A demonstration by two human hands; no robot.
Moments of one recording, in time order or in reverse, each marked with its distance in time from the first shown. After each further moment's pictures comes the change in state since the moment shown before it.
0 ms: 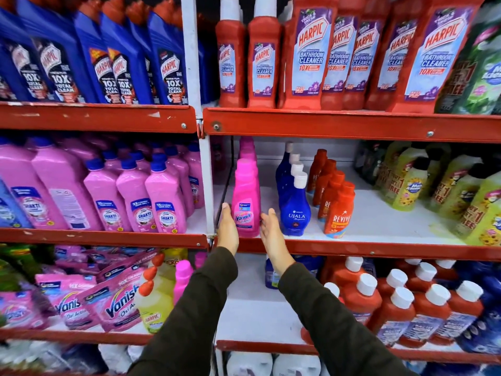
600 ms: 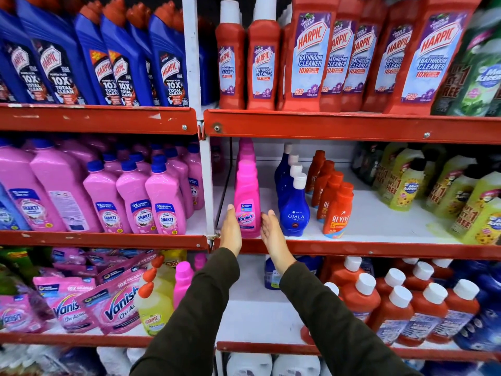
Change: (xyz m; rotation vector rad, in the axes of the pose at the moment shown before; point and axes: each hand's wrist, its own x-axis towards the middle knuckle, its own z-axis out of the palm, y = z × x) left_hand -0.004 -0.006 0.000 0.097 -0.040 0.011; right_hand 0.003 0.002 -0.004 0.026 0.036 0.017
